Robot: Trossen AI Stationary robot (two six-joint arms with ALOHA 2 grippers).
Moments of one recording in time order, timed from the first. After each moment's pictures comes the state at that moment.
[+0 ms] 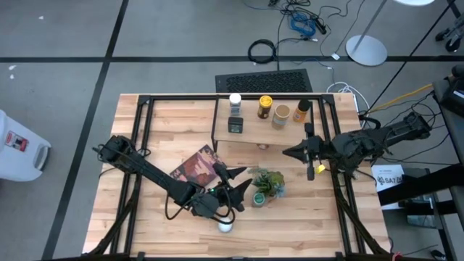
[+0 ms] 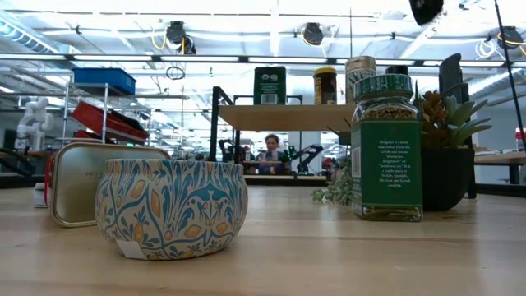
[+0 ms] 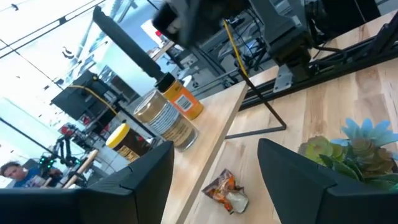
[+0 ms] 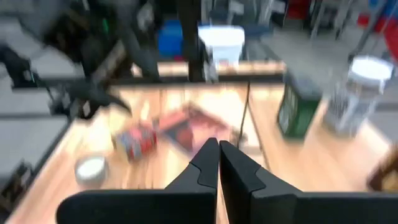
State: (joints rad) left arm -0.50 1.86 1.28 0.43 -1.10 0.56; right arm 0.33 0.72 0.71 -0.25 0.39 0.12
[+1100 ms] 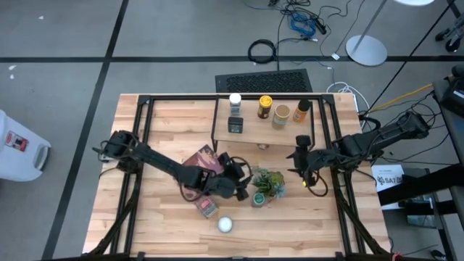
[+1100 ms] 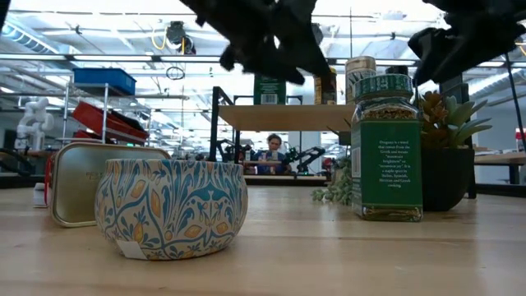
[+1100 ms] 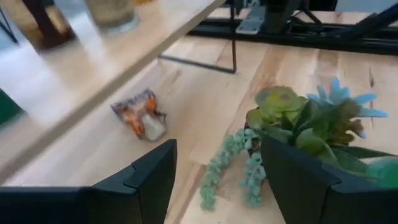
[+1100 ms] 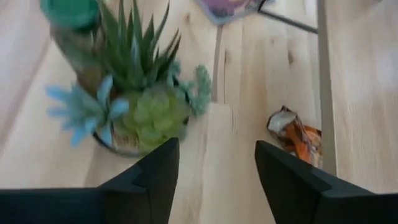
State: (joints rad) left arm -0.33 1.86 1.22 0.06 -0.72 -0.31; right arm 0.33 0.89 0.71 -0.69 0.32 0.06
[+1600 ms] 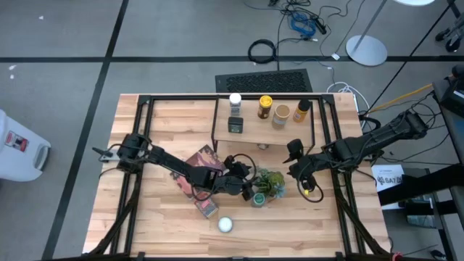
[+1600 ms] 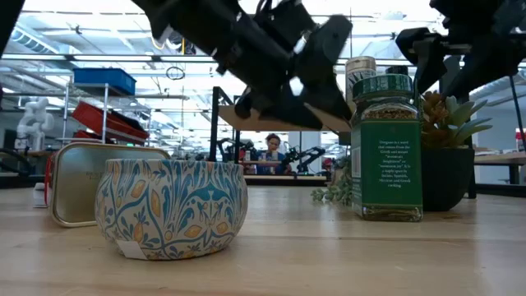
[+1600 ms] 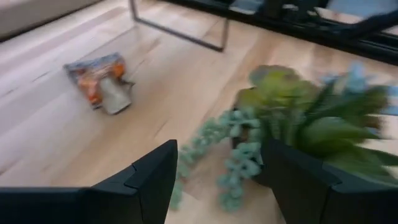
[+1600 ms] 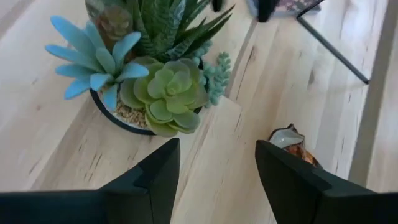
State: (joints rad) left arm -0.28 1.99 1.22 0.20 -0.60 -0.46; right arm 0.33 0.99 0.71 -0.67 0.29 -0.26
